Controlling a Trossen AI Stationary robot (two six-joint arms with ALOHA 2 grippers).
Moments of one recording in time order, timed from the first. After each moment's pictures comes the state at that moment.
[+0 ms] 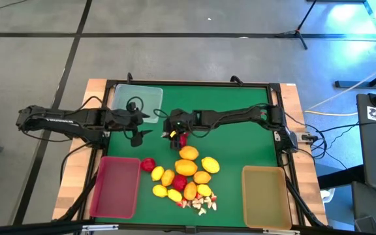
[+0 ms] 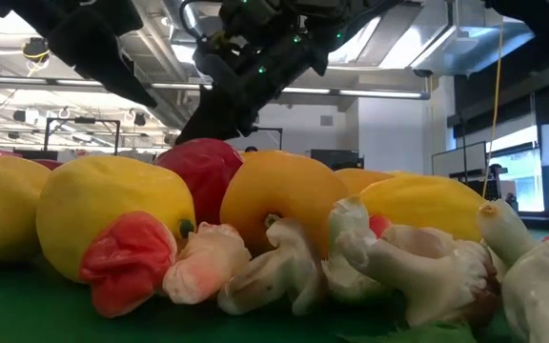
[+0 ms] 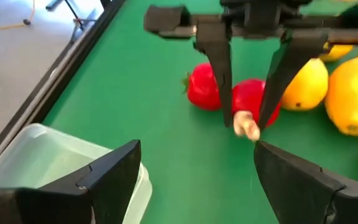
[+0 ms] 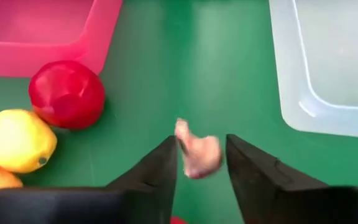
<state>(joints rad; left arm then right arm) 0.02 0.79 0.61 -0.51 -0.31 -0.05 -0.06 2.13 1.66 -0.20 -0.11 -0.05</state>
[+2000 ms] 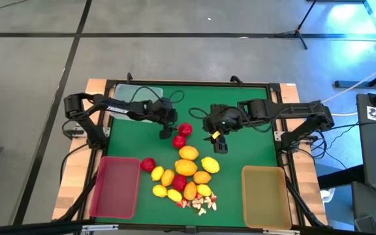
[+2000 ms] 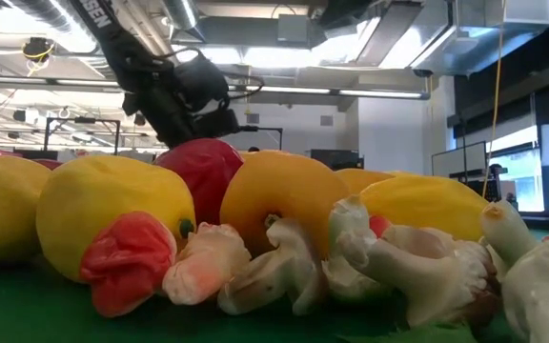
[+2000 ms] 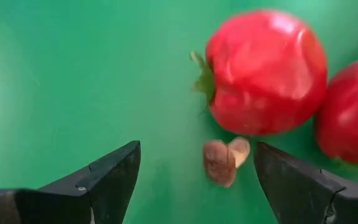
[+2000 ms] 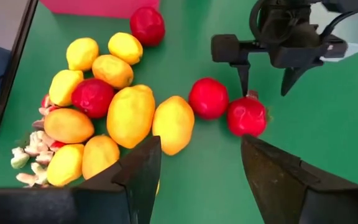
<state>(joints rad) 0.36 1.67 0.75 0.03 0.10 0.31 0.08 1.58 1.66 -0.96 0.02 0.01</state>
